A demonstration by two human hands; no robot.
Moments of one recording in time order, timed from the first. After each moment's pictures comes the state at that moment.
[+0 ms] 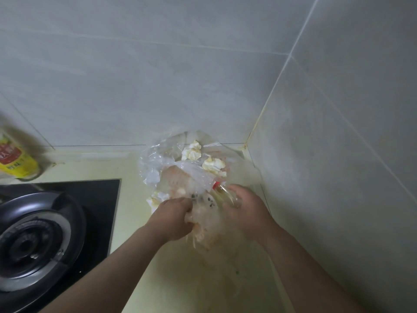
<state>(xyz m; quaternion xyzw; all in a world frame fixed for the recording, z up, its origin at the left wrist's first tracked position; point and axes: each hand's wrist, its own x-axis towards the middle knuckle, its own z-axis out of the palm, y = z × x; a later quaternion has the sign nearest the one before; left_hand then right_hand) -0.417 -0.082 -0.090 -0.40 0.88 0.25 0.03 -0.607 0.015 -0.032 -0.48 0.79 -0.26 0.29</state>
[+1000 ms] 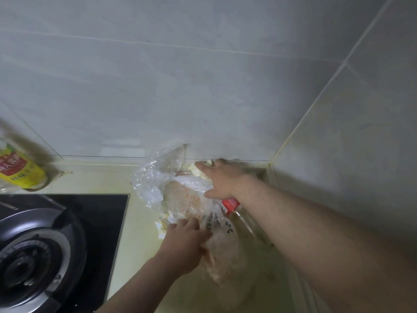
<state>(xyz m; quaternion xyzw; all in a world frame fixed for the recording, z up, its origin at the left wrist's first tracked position) -0.426 -0.098 -0.116 -0.40 0.89 0.17 0.11 -0.614 -0.184 -0.056 -0.73 0.65 0.17 0.14</state>
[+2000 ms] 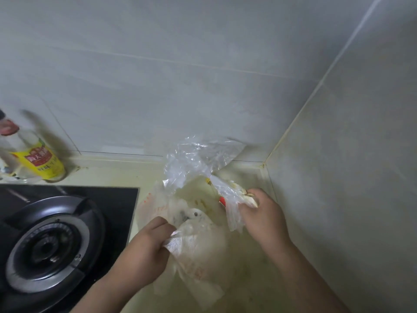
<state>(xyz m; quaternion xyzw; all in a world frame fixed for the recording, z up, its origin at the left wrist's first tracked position) -0.323 -0.060 -0.060 -0.39 0.83 0.33 -0.24 -0.581 -0.017 0.004 -0.40 0.84 -0.29 0.23</state>
